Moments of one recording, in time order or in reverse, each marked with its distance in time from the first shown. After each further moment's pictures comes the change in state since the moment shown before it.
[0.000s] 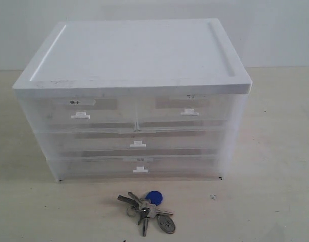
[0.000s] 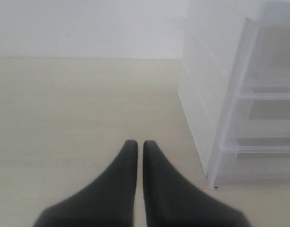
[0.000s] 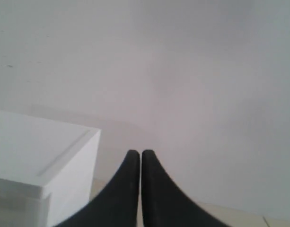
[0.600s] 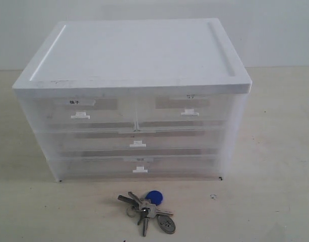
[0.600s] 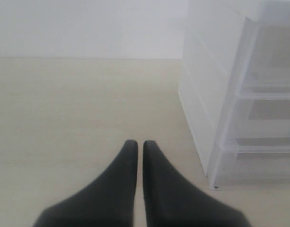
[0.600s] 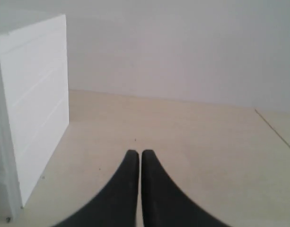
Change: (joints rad) left arm 0.000 0.000 0.000 0.000 0.000 0.000; right arm -0.143 0.002 0.412 -0.027 -0.159 0.093
